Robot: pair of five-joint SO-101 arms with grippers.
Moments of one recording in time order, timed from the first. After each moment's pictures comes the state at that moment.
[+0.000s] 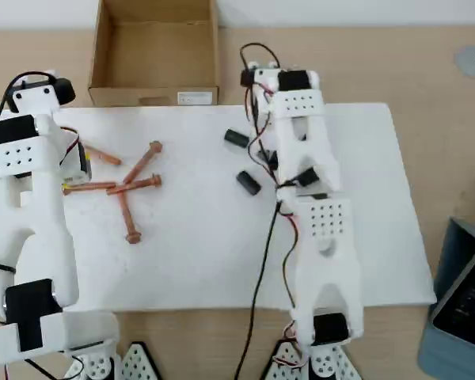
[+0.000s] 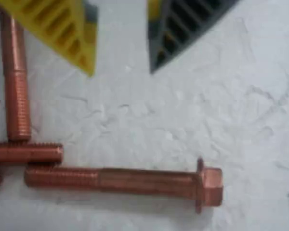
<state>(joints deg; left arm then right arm) -17.7 -5.7 10.1 81.3 -12.9 -11.7 56.4 -55.7 99.9 -9.0</state>
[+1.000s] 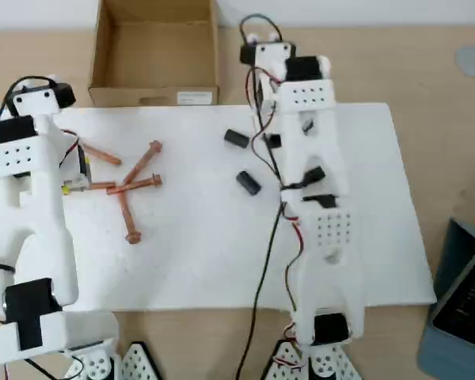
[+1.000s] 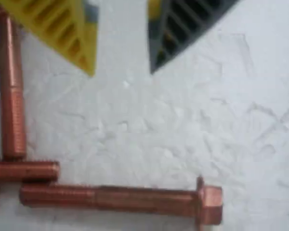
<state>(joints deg) -18.0 -5.5 8.5 84.0 -12.9 -11.8 44.7 -56.0 101.1 -5.7</state>
